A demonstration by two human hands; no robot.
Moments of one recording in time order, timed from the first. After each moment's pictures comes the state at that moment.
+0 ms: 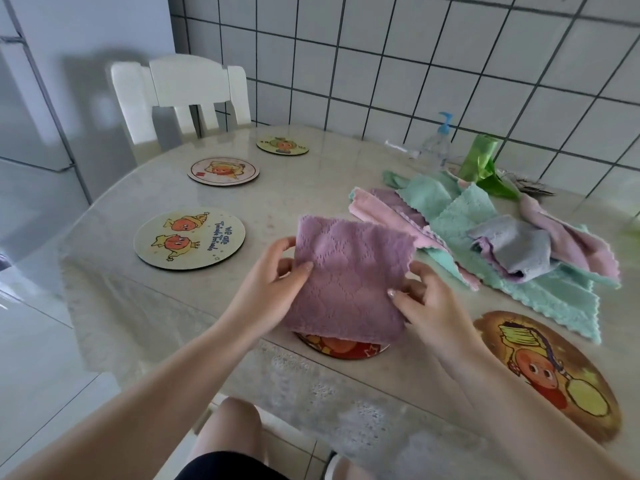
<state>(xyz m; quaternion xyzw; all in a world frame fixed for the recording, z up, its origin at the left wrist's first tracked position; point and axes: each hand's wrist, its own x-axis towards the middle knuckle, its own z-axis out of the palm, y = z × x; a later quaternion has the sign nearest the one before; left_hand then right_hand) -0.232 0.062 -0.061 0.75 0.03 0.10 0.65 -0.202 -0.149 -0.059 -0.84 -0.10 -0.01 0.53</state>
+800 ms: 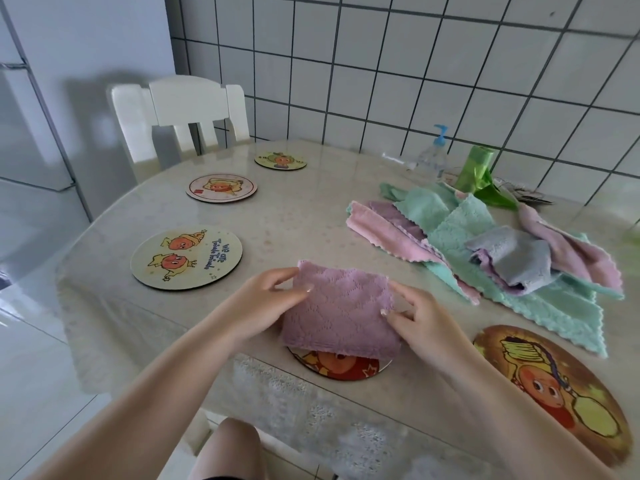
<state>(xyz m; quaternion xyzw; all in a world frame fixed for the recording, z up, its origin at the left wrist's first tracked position) -0.214 0.082 -0.060 0.83 0.03 -0.02 0.56 -0.182 -0.156 -0.070 -0.91 -0.13 0.02 0.40</state>
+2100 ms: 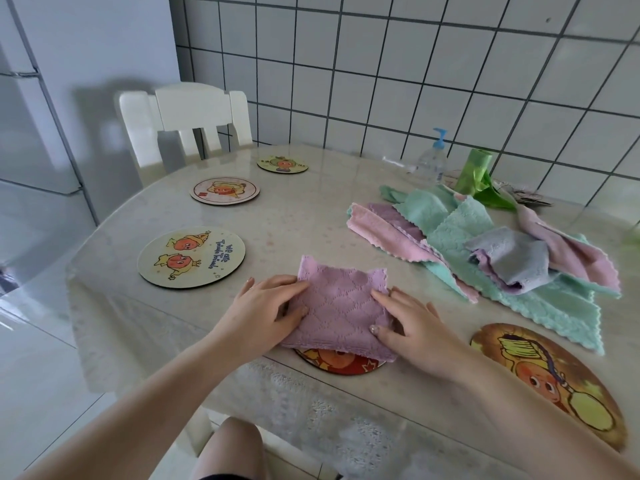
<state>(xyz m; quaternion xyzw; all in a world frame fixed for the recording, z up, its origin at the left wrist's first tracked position) -0.219 0.090 -0.091 0.95 -0.10 0.12 0.28 -0.184 -0.159 -0.071 -0.96 -0.23 0.07 0.17</state>
